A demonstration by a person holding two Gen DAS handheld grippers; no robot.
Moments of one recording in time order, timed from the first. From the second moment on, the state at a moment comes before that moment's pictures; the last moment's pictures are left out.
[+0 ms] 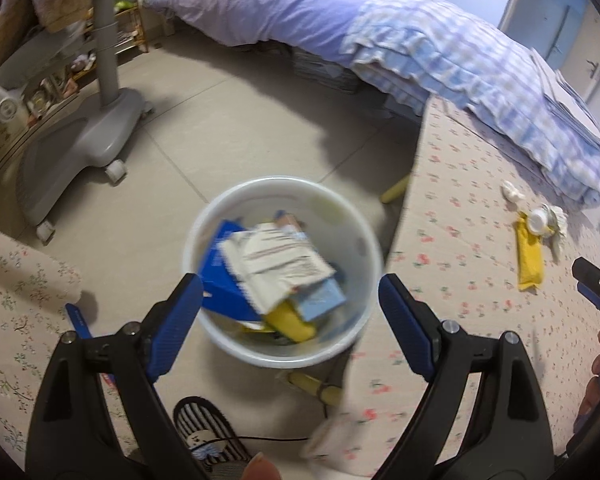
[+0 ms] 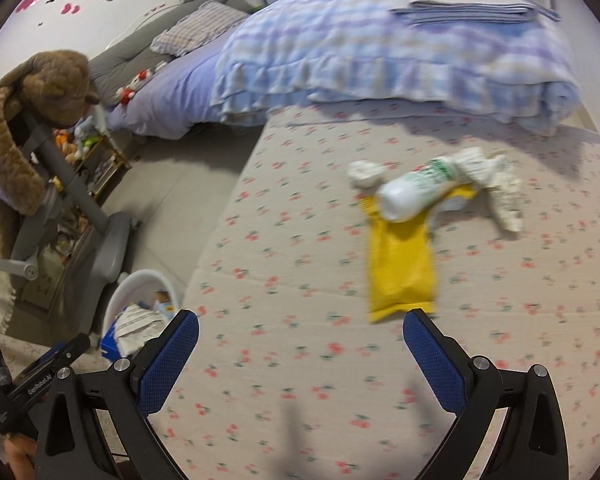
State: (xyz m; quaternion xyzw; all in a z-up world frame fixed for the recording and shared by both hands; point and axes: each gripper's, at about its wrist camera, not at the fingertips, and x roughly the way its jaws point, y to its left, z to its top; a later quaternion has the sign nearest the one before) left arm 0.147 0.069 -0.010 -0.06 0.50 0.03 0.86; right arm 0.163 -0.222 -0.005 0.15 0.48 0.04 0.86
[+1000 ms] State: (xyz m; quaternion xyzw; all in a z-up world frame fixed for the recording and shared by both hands) left arm 0.172 -0.159 -0.035 0.01 0.50 -0.12 0.86; right arm 0.117 -0.403 0.000 0.19 0.47 -0.08 0.86
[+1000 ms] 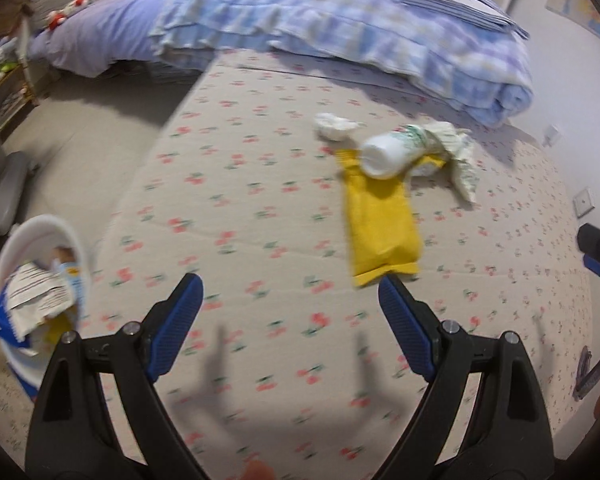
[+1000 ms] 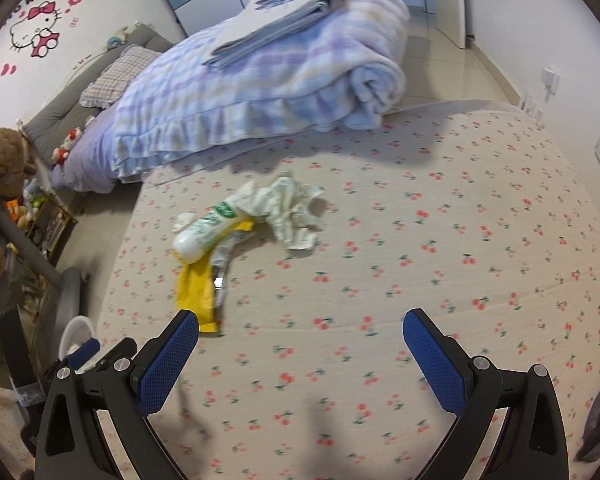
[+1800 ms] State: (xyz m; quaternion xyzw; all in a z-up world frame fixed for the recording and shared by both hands) left arm 0.196 -0.222 -0.071 0.04 0.49 -0.19 0.85; right arm 0.143 -0.444 -0.041 0.22 0.48 -0.10 0.84
